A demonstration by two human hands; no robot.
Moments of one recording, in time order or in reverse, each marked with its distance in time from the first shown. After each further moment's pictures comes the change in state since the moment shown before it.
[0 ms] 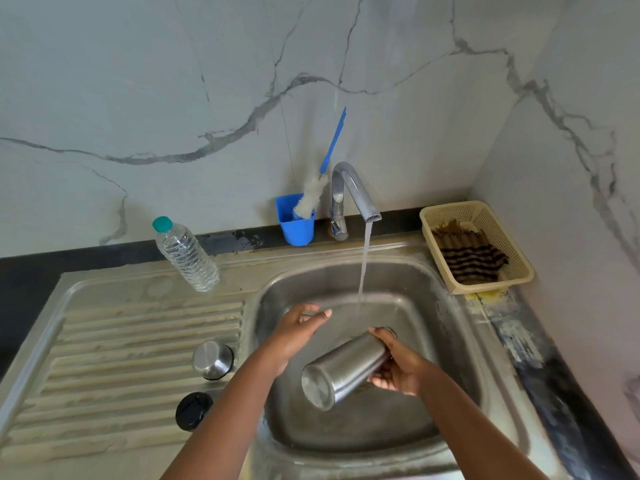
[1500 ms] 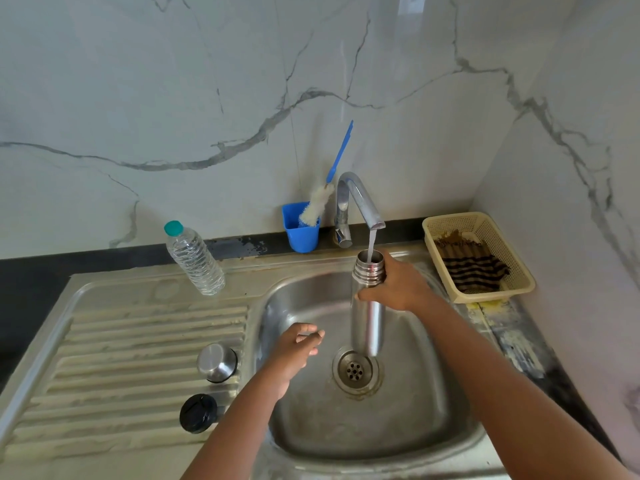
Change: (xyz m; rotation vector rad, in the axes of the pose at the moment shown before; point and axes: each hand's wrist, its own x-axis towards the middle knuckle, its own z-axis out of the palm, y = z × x) left_hand -0.010 -0.028 0.001 -0.100 0.044 -0.047; right_hand -0.058 -0.122 0.032 -1.093 0.339 -0.900
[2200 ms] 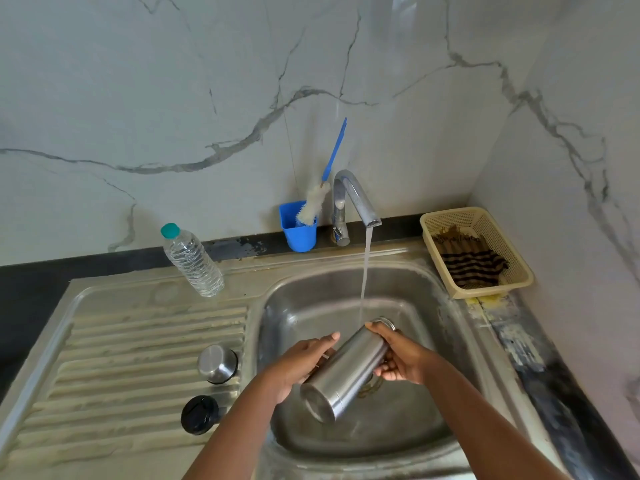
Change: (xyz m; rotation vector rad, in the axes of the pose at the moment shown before) left_hand -0.013 0.010 0.005 0.166 -0.243 -0.176; right_hand -0.050 0.071 0.081 0.832 -0.404 0.701
